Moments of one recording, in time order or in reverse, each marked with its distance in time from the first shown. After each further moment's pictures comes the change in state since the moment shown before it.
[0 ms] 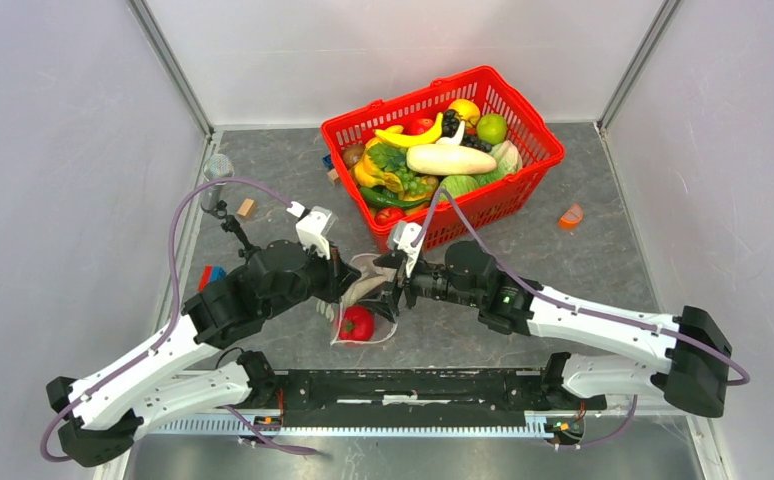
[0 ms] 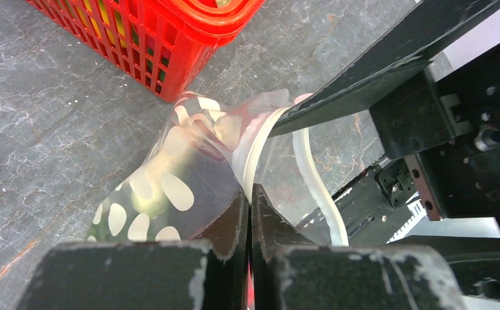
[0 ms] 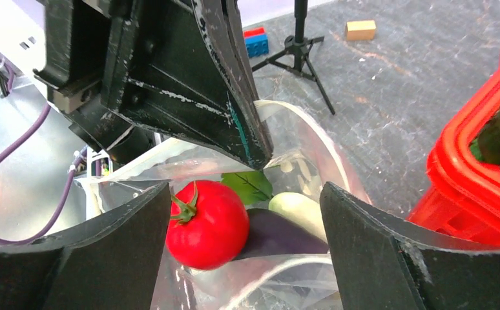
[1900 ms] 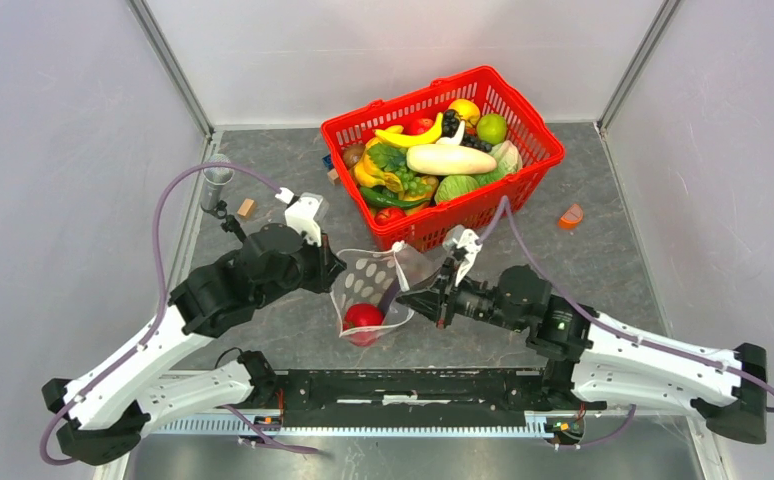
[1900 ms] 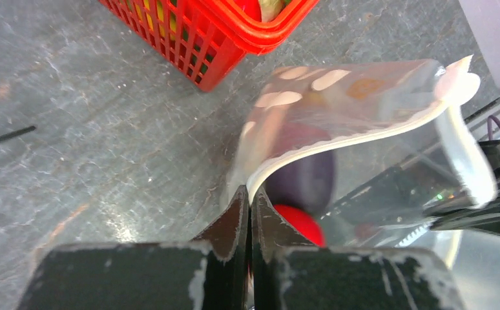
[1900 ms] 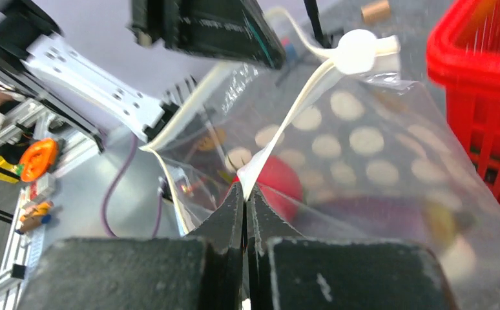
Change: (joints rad) left arm 0.050 0.074 0.166 -0.197 -0.037 -0.019; right arm 0.070 -0.335 -0.142 -0.138 0.133 0.344
